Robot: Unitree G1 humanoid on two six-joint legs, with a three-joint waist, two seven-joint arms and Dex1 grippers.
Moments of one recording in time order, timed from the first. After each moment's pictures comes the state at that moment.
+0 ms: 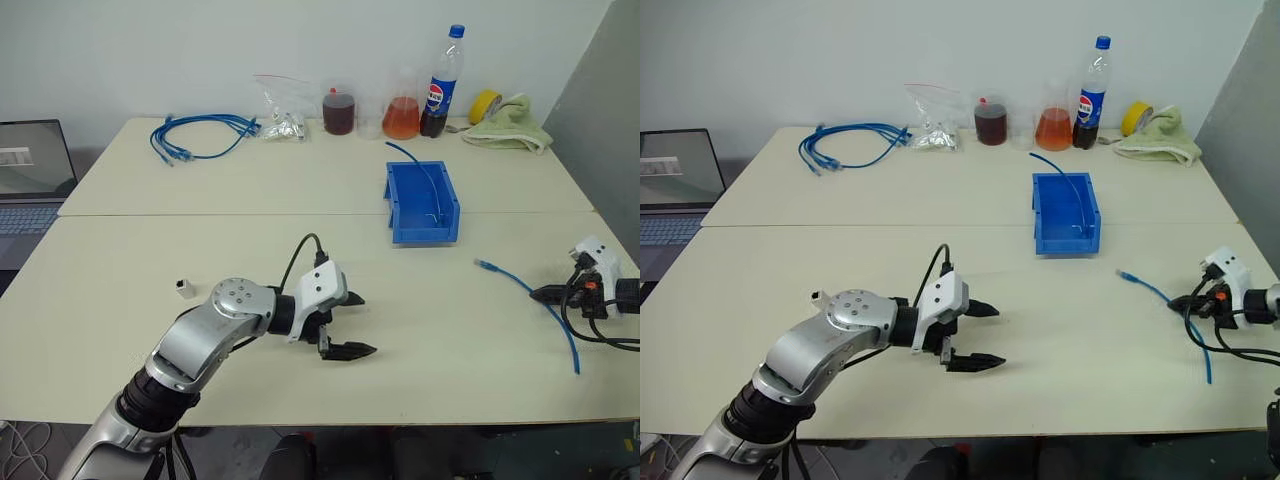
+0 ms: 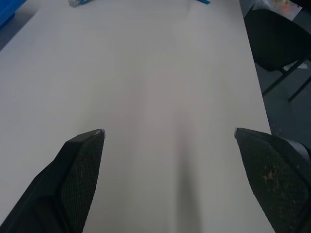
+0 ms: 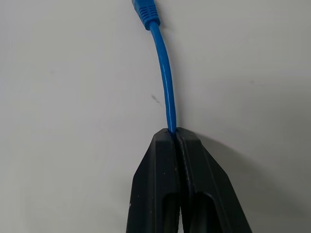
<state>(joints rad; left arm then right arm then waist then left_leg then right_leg) -0.43 0.62 -0.35 -0.40 -0.39 0.73 -0.98 -0.61 -0.97 0.04 0.82 0.12 0.35 1.37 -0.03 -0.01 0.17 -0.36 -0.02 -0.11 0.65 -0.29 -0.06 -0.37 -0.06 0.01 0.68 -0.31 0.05</state>
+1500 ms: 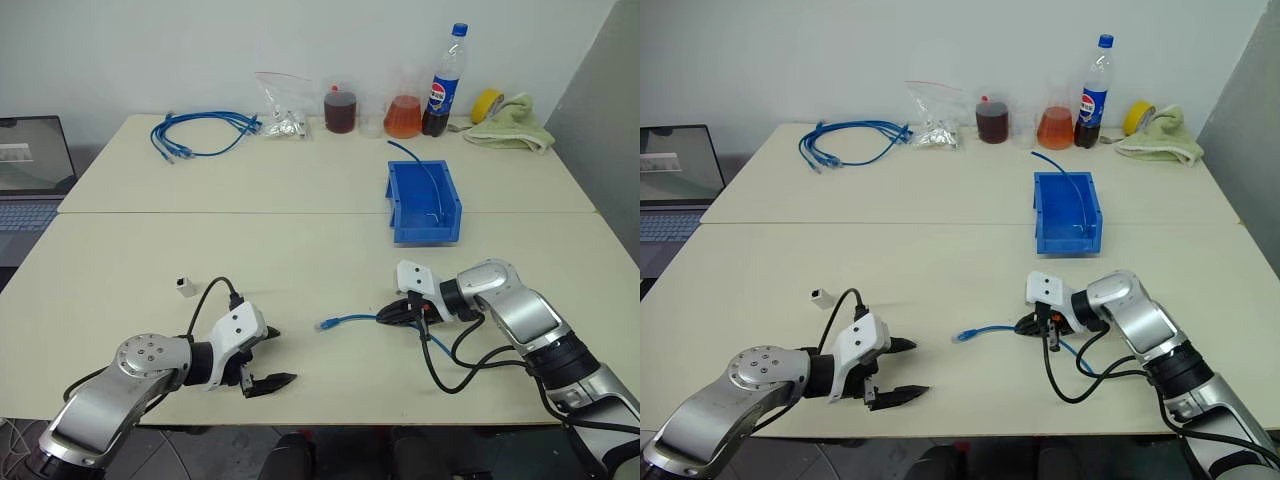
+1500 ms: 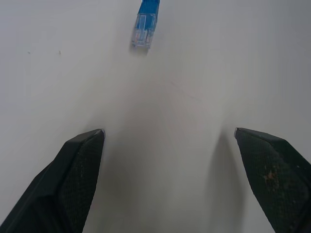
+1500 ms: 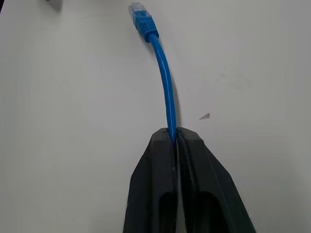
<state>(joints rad) 0.04 0.87 -0.08 -0.46 -0.37 0.61 -0.92 -0.57 -0.59 0.40 0.04 0.08 0.46 1.24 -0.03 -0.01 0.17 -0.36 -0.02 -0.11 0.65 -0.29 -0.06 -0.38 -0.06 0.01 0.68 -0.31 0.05</state>
